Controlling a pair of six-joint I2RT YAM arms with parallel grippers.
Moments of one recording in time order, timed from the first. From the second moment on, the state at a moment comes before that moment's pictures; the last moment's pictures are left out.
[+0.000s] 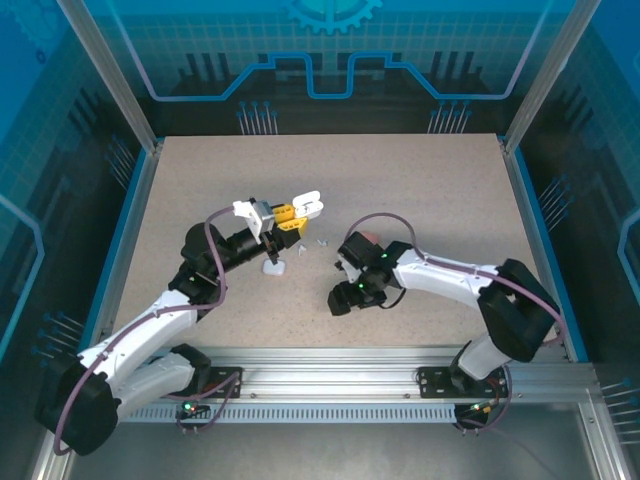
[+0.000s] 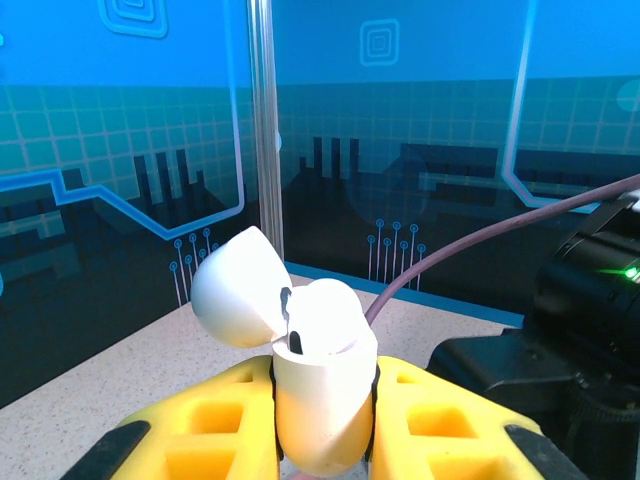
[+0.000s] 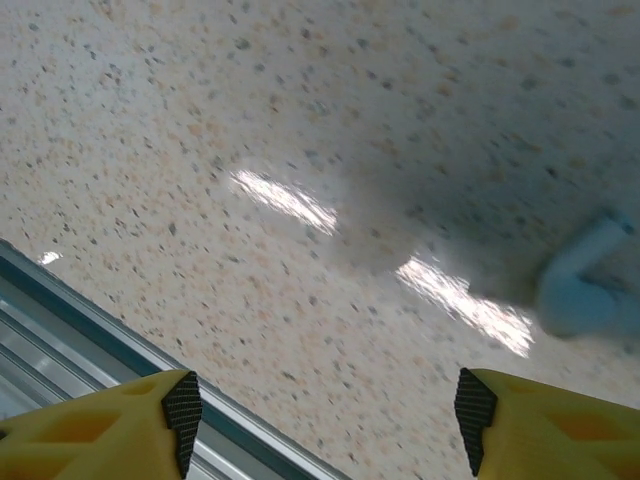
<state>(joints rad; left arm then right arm) -0.46 0.98 0.57 0.56 0.52 -0.06 0.81 1.58 0.96 -0.70 -0.29 0.49</state>
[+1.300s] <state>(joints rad) -0.46 0.98 0.57 0.53 0.51 -0.04 0.76 1.69 1.05 -0.85 -0.13 0.44</state>
